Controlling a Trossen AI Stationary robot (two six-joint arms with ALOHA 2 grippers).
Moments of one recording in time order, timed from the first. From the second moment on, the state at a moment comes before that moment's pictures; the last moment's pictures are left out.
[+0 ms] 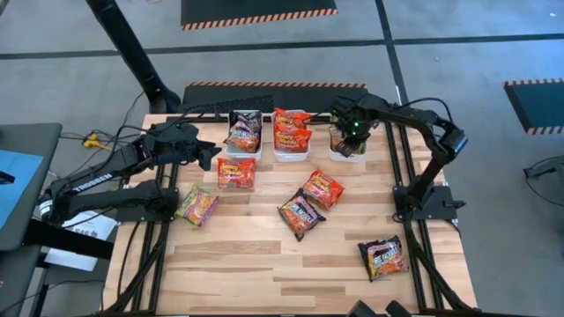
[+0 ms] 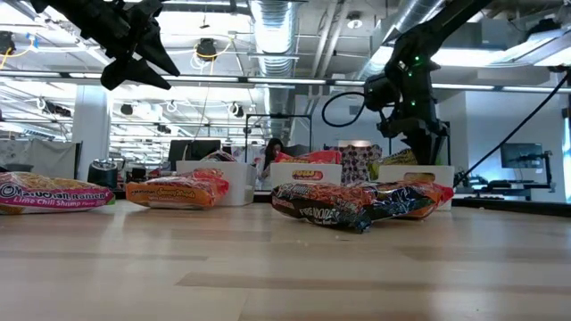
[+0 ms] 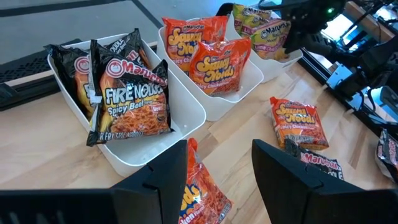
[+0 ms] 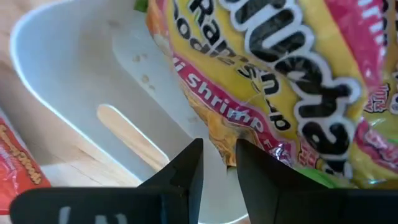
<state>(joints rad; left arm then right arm) 0.50 0.65 0.68 -0.46 -0.07 -0.48 -0.75 1.69 1.22 -1.11 0.08 0.04</state>
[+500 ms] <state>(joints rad) 0.50 0.65 0.68 -0.46 -0.07 -0.48 -0.66 1.52 1.22 -1.17 0.02 0.09</state>
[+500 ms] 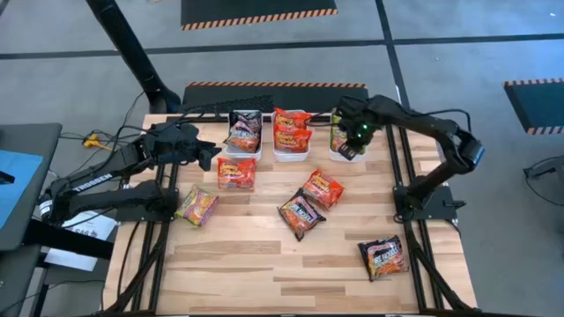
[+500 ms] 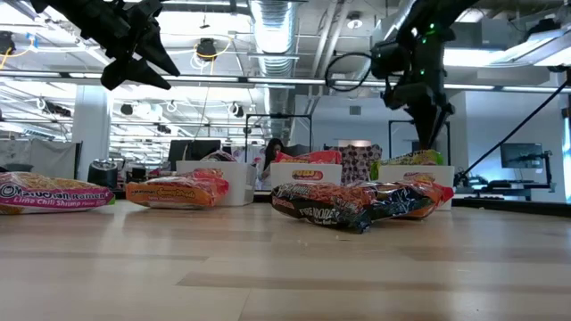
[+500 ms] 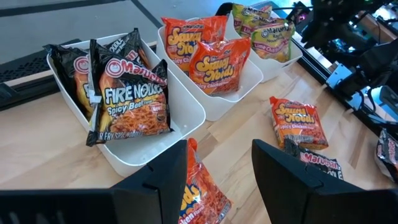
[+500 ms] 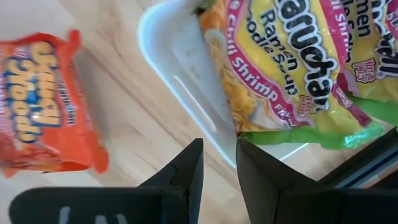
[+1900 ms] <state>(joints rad) 0.38 0.93 0.78 -0.63 0.06 -0.14 -0.06 1.39 1.22 -1.14 0.02 0.87</state>
